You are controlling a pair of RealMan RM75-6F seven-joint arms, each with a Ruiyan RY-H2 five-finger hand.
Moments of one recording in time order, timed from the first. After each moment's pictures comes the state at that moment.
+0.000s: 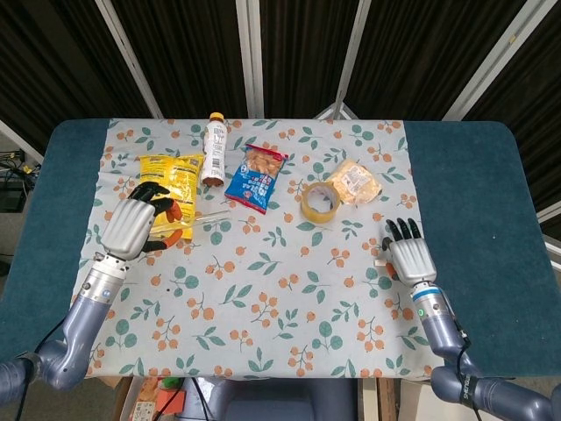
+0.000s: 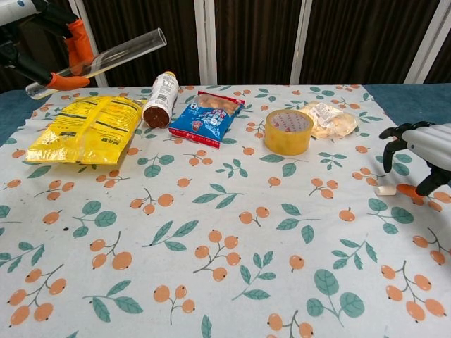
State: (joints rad) left arm -0.60 -1.35 -0.22 -1.62 1.35 1.24 0.10; right arm 0.52 -1.57 0.14 -1.27 -1.16 1.06 -0.41
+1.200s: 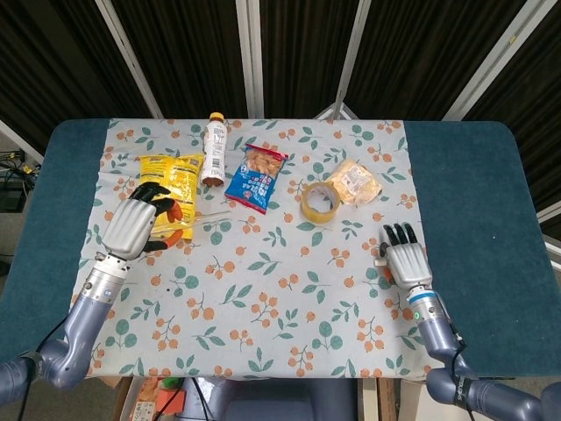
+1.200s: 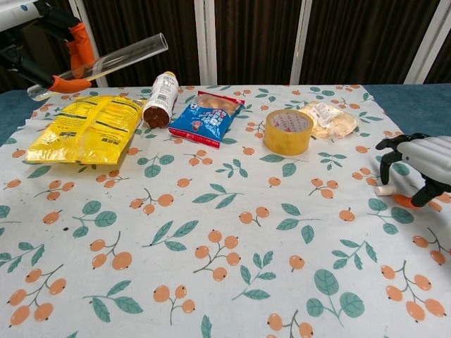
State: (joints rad) left arm -0.60 -1.37 -0.22 -1.60 1.36 1.23 0.10; right arm 0.51 -1.61 0.13 -1.21 -1.16 1.05 -0.40
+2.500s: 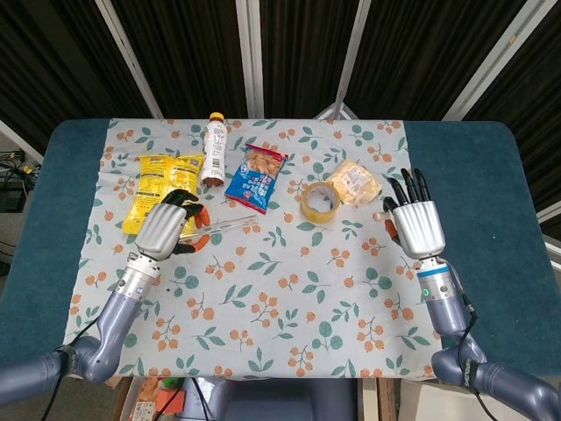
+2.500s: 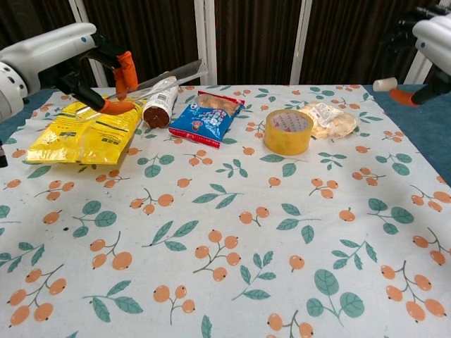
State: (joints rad) left arm -0.67 -1.52 -0.25 -1.55 1.26 1.16 0.16; right arm 0.57 -1.53 0.25 -1.25 -1.40 1.32 -0.34
